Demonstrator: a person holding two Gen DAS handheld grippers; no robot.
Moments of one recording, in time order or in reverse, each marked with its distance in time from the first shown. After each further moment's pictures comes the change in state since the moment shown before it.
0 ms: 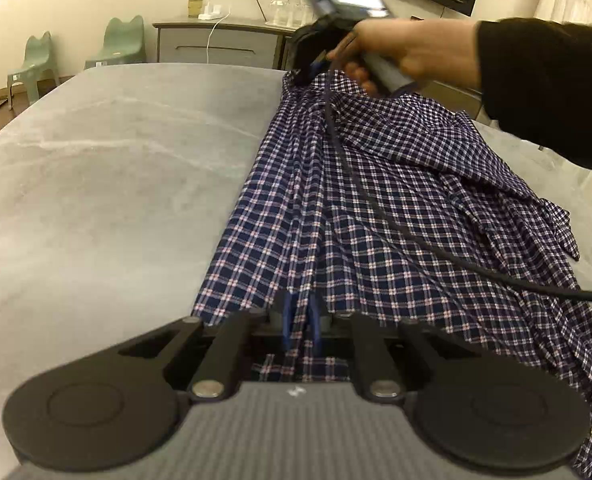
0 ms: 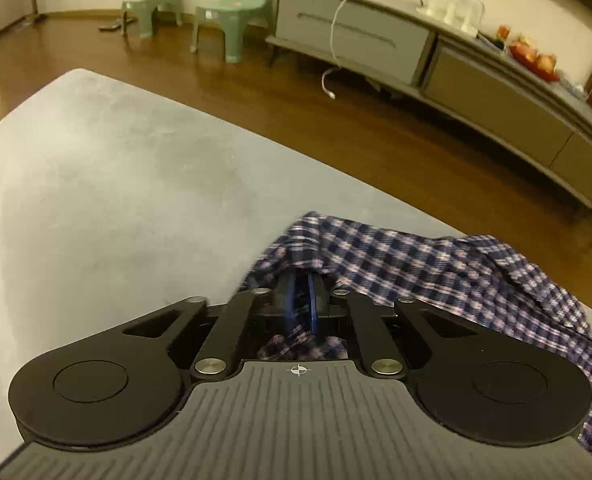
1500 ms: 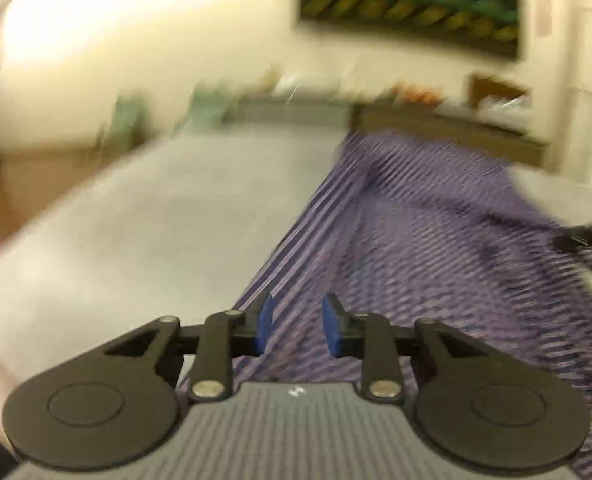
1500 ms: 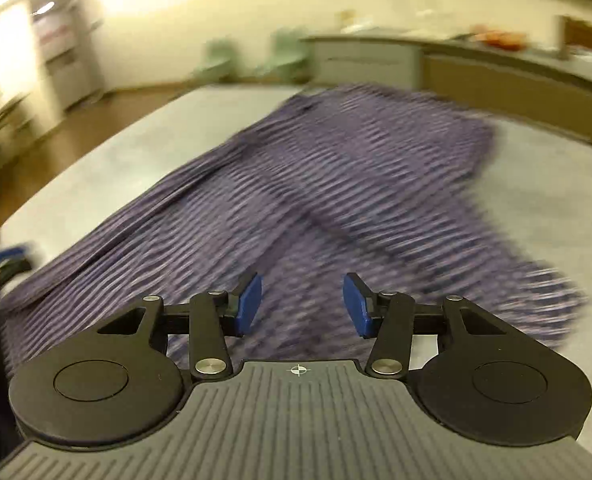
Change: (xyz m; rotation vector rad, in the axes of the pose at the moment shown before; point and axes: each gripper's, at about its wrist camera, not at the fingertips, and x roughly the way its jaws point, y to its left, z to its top) left arm -0.041 -0.029 -0.053 -0.083 -0.131 0.303; right arm -0.292 -0.094 -0.340 -0.012 -0.097 0.266
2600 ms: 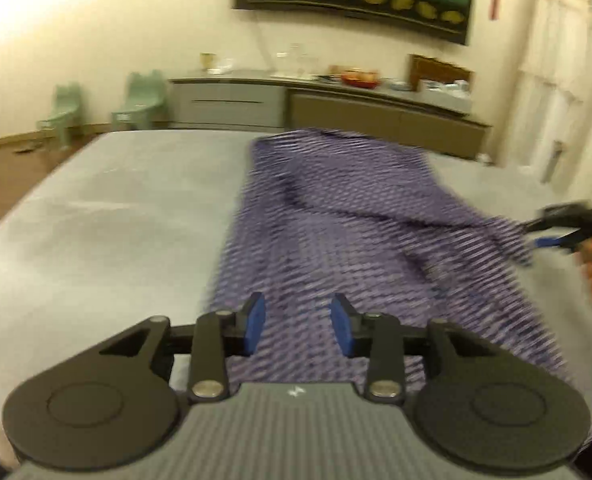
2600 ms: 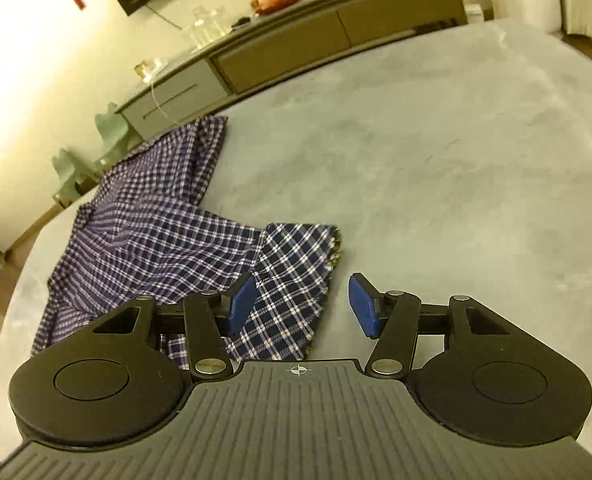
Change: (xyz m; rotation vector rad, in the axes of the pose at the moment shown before) left arm -0.036 -0.074 0.069 0.100 -0.011 -0.268; right arm -0.031 -0.211 0.005 0.638 -0.082 -0.280
